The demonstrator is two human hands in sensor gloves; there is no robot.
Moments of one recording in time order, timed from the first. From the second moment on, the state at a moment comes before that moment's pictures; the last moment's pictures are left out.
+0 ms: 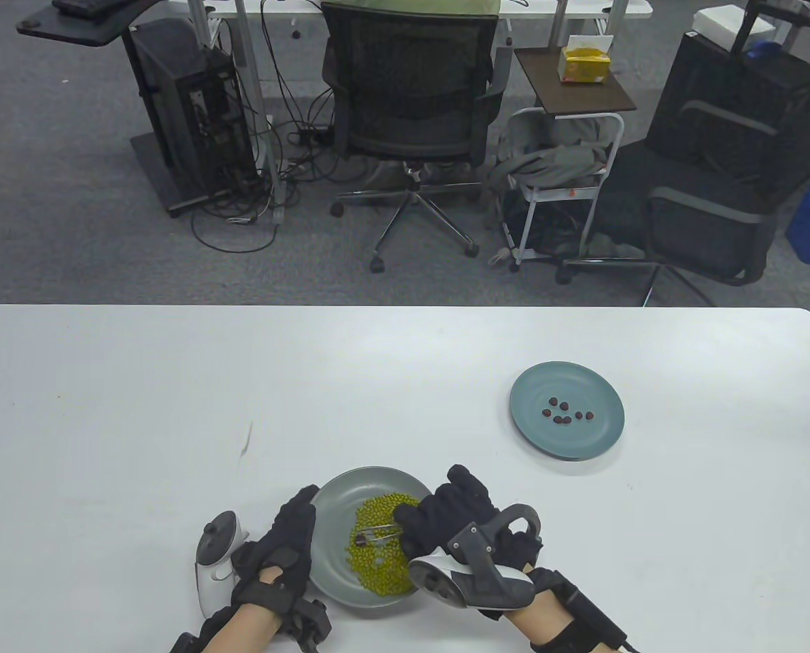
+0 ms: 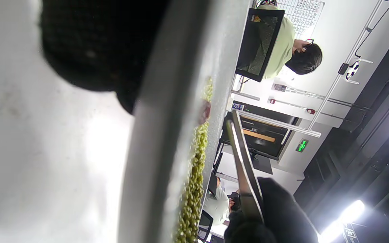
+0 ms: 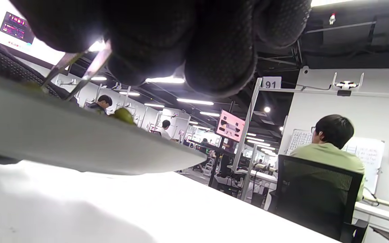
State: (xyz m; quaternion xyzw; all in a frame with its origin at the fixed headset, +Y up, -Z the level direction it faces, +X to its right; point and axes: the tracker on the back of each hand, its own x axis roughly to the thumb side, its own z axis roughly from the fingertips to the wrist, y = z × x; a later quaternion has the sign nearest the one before) left_hand -0.208 -0.808 -0.293 -0.17 -0.01 0.76 0.62; right_hand 0.043 -0.682 -0.270 -0.31 0.22 -0.92 0.06
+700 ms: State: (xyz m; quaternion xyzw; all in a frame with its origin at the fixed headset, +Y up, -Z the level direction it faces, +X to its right) left_hand -0.208 -0.809 -0.293 -0.17 -0.01 0.76 0.63; right_hand 0.043 -0.689 -0.271 -0.31 0.23 -0.92 0.07
